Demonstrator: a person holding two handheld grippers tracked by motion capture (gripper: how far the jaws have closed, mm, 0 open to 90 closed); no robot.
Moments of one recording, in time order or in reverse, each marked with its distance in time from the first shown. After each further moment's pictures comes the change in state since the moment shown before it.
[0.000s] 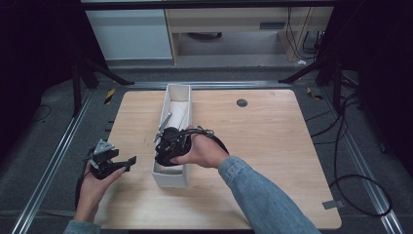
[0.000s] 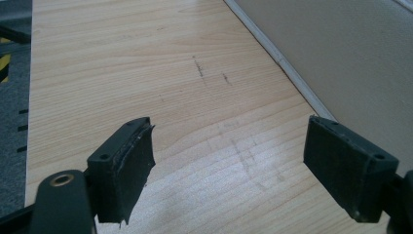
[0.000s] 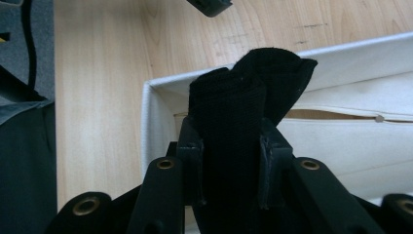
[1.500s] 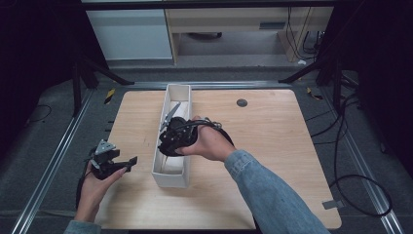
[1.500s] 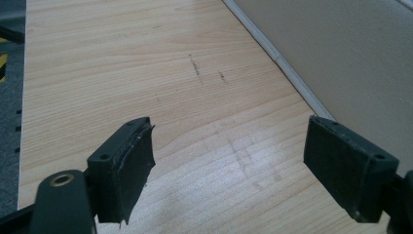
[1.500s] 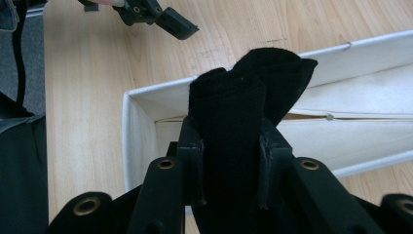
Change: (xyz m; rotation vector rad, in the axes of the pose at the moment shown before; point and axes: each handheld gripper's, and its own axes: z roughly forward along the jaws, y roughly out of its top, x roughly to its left) left arm -0.002 0.000 0.002 0.006 -0.005 0.003; right arm -0.013 -0.001 -0.029 -0.052 -0.060 0.017
